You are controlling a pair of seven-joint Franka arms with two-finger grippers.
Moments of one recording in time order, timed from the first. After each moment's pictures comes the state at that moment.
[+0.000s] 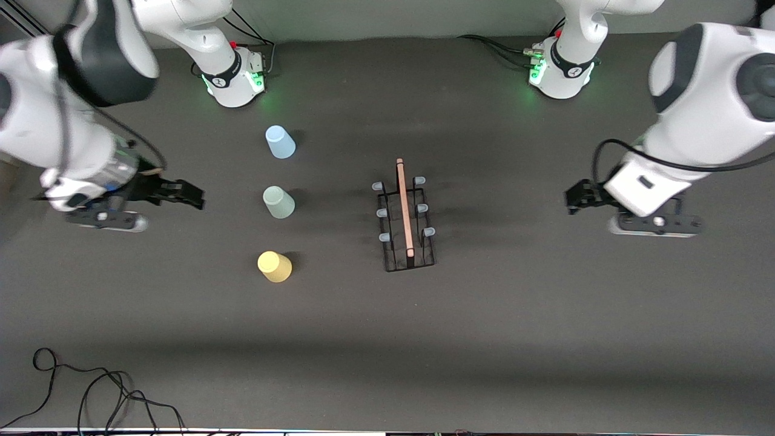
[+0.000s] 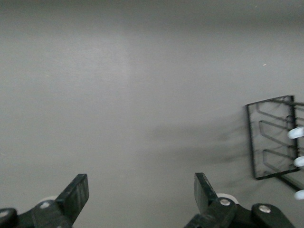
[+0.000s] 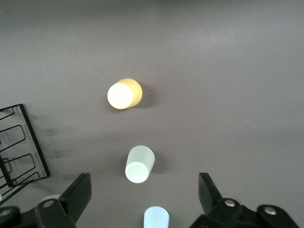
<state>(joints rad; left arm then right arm) -0.18 0.08 0.00 -1.72 -0.05 1.82 -0.10 0.25 0.01 -0.05 -1.89 0.06 1.88 0.33</state>
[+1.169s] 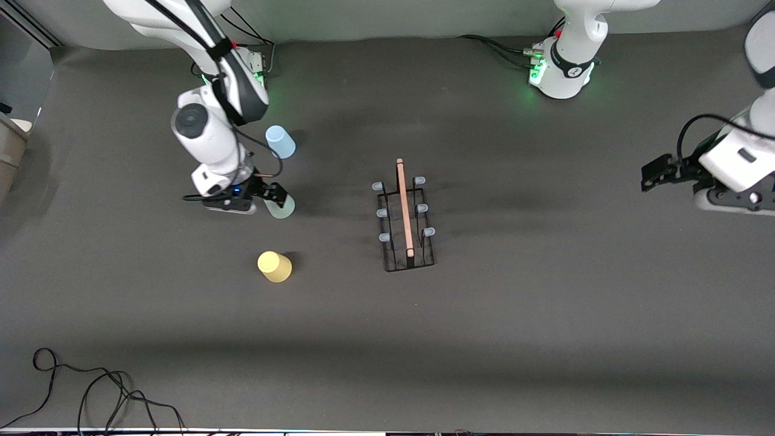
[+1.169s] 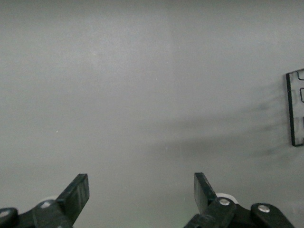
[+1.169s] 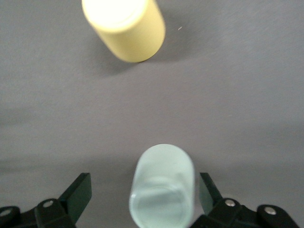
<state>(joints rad) -0.03 -0.03 0.00 -1.73 -0.01 1.66 0.08 0.46 0.11 -0.05 -2.52 0.06 2.73 0.55</state>
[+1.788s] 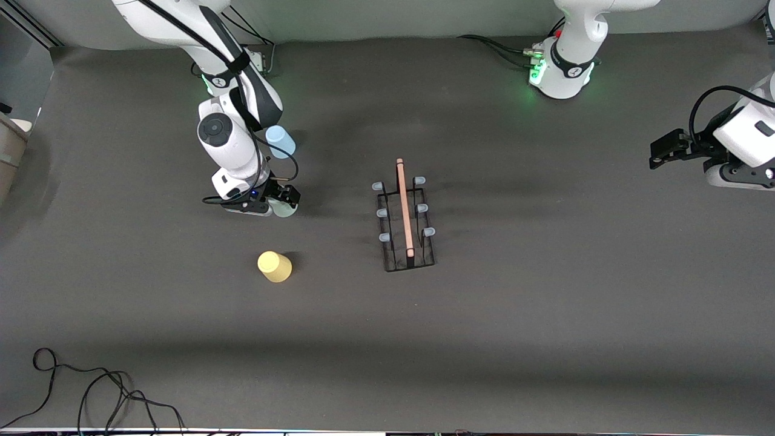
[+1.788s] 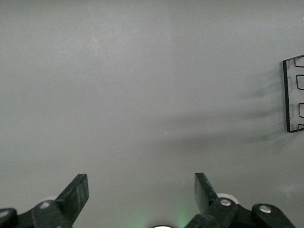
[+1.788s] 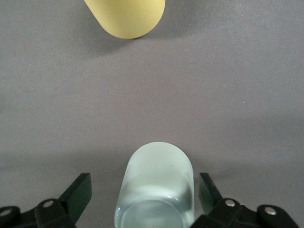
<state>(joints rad) -0.02 -0.06 0.00 -1.72 -0.01 1.59 0.08 0.48 0.17 -0.06 -2.52 0.06 2.76 0.57</state>
